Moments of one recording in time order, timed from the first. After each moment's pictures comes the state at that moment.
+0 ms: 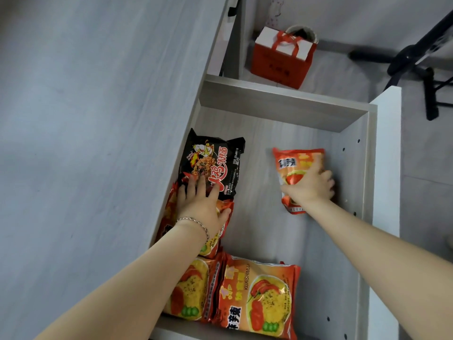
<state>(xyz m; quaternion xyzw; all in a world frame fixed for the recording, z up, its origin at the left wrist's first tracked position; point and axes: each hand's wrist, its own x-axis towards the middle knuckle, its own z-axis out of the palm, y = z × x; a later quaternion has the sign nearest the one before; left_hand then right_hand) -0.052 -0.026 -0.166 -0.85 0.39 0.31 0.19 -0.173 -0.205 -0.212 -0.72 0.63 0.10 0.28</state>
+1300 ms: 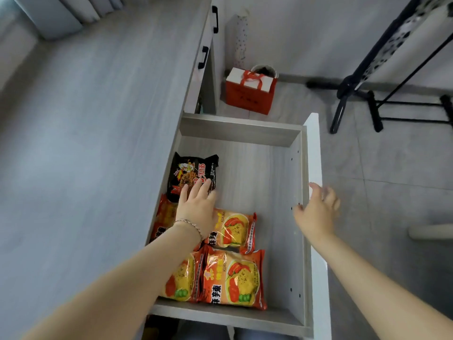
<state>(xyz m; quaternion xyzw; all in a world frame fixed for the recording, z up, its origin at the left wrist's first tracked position) -0.090 -0.033 -0.100 -0.84 0.49 0.20 0.08 -0.280 -0.172 -0.115 -0.73 0.64 -0.01 0.25</state>
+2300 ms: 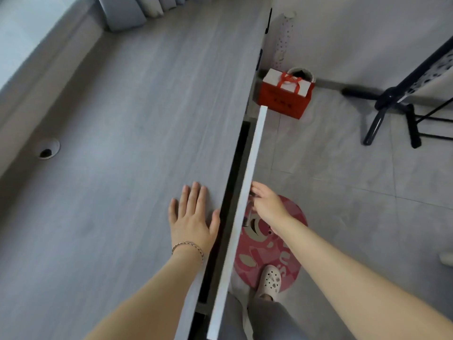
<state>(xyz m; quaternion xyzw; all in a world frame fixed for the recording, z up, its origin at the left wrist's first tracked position) -0.017 0.075 -0.110 -0.93 0.32 0.13 -0.07 -0.094 -0.079 -0.102 -0.61 0.49 0.05 0.62</state>
